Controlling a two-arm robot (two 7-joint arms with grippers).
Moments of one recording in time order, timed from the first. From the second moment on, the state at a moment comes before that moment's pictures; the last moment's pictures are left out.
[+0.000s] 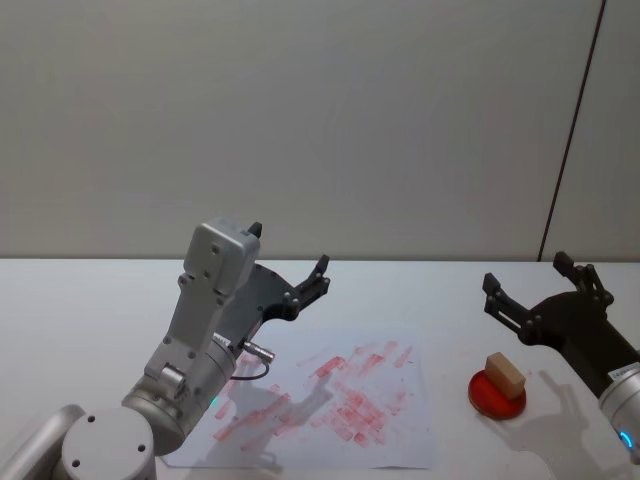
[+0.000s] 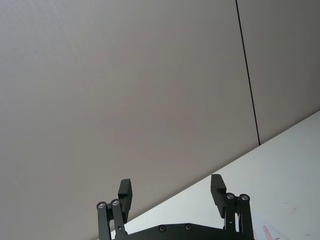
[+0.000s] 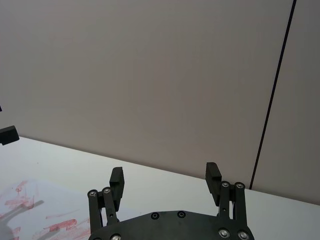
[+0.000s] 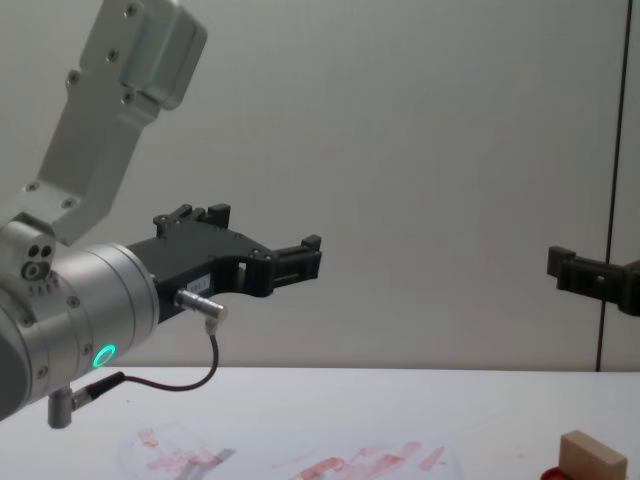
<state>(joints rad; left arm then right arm) -0.24 0.38 0.45 -1.63 -0.20 0.01 -0.01 -0.01 0.34 -0.23 -1.77 0.29 0.03 0.07</state>
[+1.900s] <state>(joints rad) -0.24 0.38 0.45 -1.63 -0.20 0.01 -0.01 0.03 0.36 -0.23 -1.53 0.24 0.16 0.27</state>
